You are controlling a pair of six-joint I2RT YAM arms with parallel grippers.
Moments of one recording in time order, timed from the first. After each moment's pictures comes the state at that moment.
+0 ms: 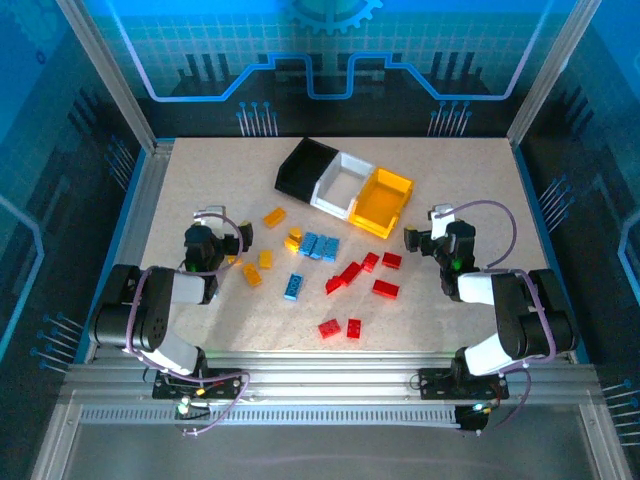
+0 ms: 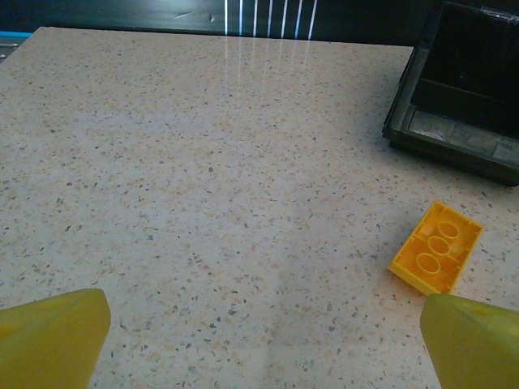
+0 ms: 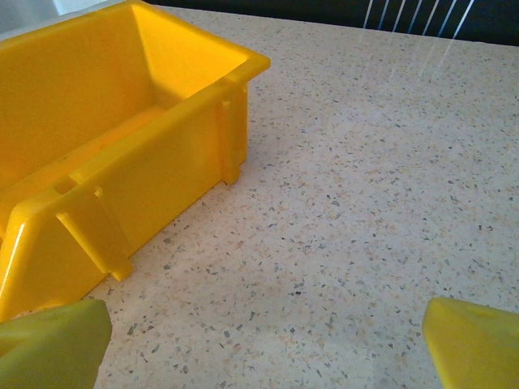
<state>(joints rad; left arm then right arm) -0.02 1.55 0.37 0.83 0.00 -0.09 0.08 1.50 0.41 0.66 -0.01 -0.07</state>
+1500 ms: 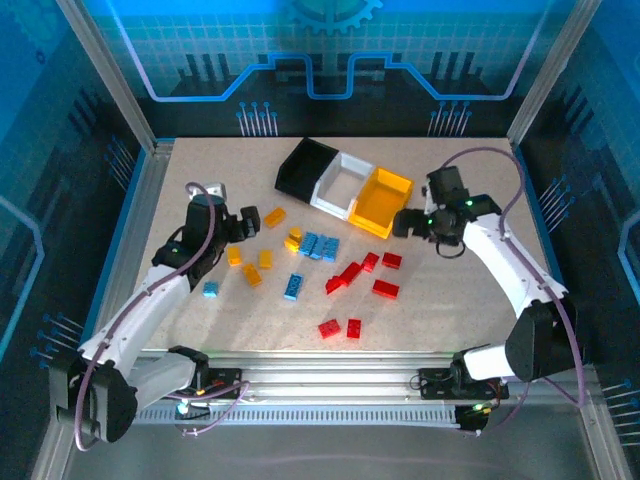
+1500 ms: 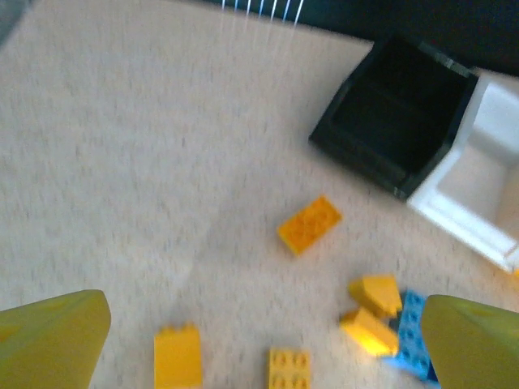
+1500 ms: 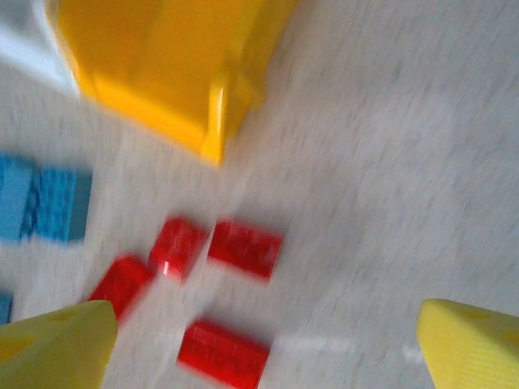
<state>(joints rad) -0.25 1.08 0.82 -0.40 -0.20 -0.44 0.25 1.38 1.16 -0.93 -0.06 0.39</state>
